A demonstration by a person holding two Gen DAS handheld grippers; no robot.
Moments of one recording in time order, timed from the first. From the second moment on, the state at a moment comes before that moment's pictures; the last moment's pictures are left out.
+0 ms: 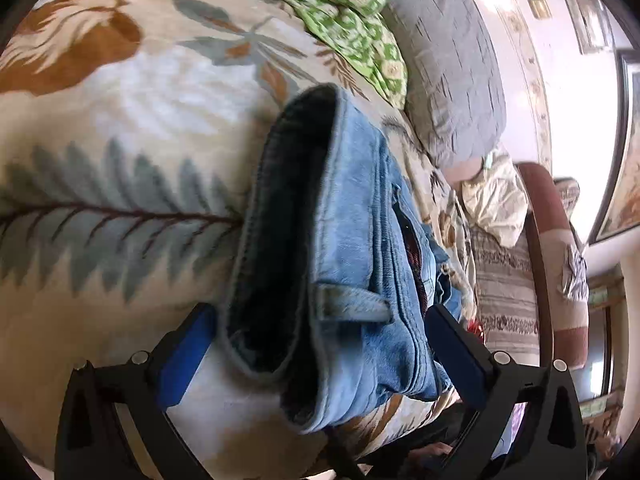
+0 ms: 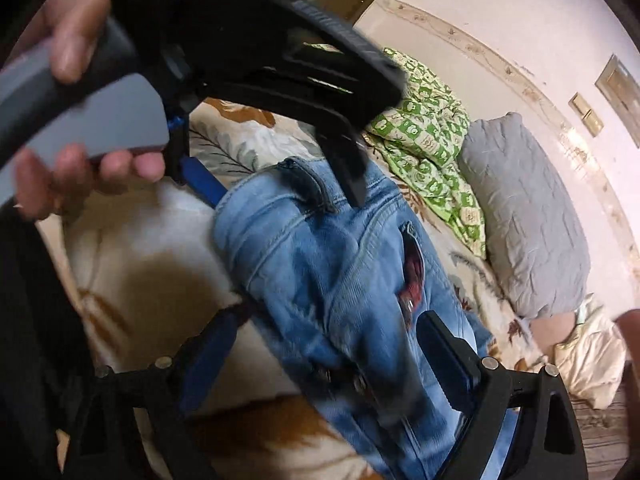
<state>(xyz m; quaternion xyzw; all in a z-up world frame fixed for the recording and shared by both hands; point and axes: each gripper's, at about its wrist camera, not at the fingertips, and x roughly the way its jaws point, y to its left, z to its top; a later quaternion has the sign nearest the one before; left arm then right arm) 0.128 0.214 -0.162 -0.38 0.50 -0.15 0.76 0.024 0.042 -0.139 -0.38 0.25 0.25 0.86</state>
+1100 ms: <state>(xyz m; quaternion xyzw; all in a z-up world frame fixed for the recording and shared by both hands) 0.150 -0.107 0.013 0.03 0.45 -0.35 0.82 0.030 -0.218 -0.062 0.18 0.24 0.15 0.94</state>
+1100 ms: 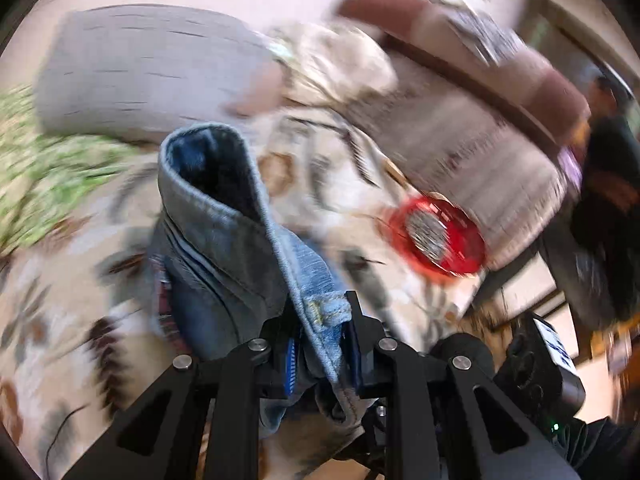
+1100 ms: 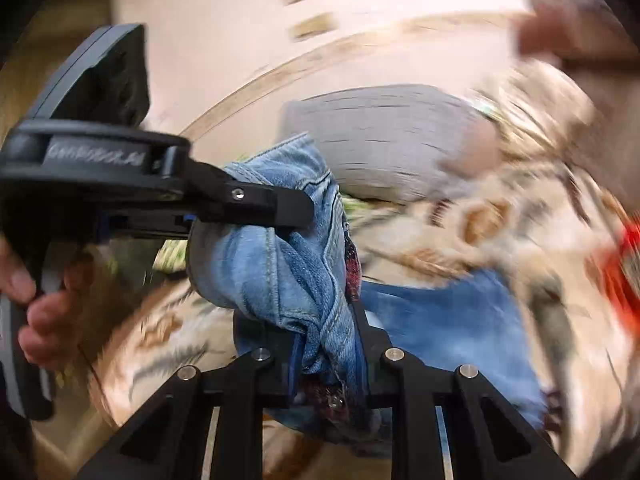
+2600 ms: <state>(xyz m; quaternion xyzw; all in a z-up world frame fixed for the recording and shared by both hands) 0.110 -0.072 -0.122 0.18 0.48 -0.37 0.78 0.102 -0.321 -0.122 0.20 0.45 0.17 0.85</state>
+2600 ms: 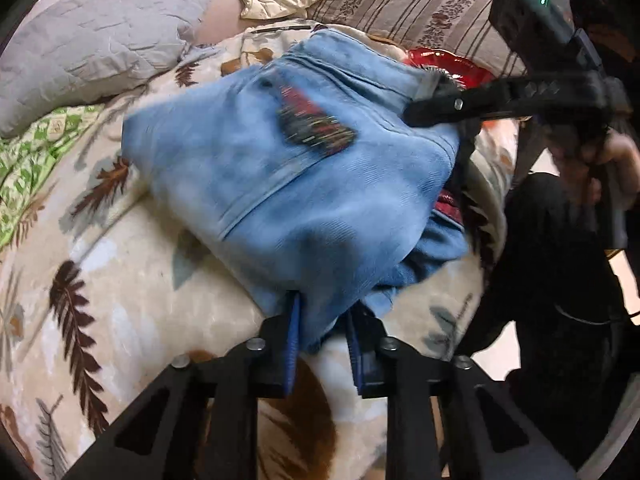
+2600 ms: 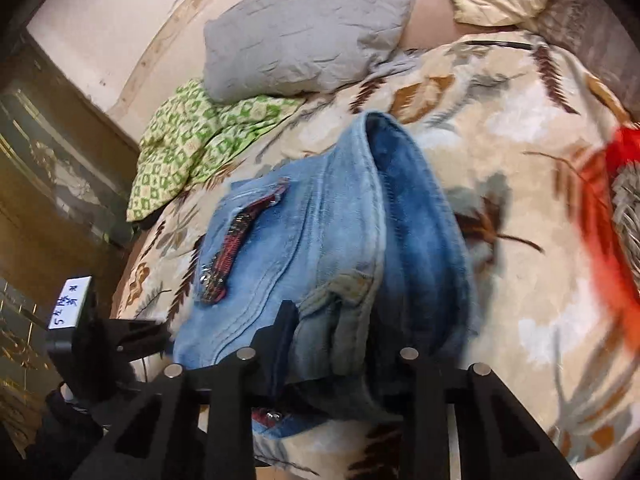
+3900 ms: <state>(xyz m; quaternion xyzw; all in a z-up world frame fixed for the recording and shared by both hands) 0.220 -0.050 -0.164 -0.25 0.57 -0.31 0.72 0.042 -0.328 -0.144 0.27 0.44 0.08 0.85</state>
